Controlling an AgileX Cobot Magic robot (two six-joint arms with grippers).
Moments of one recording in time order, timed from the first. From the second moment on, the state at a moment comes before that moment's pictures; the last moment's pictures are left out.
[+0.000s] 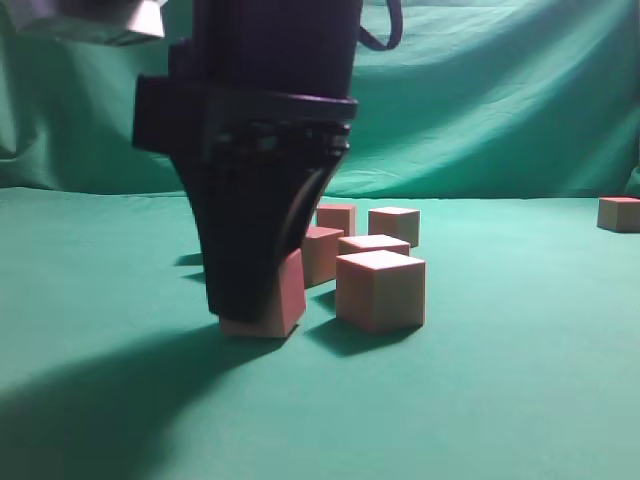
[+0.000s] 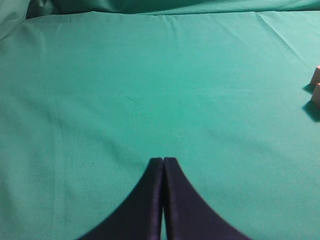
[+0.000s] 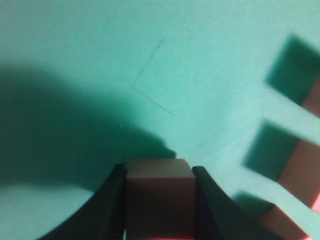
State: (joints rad) left arm -0.01 -0.01 0.02 0.02 0.35 0.01; right arm 0.97 1.89 -1.23 -0.05 0.78 -0.38
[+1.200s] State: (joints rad) left arm -0.01 -0.01 0.02 0.02 0.35 0.01; right arm 0.97 1.89 -1.23 -0.05 0.79 -0.43
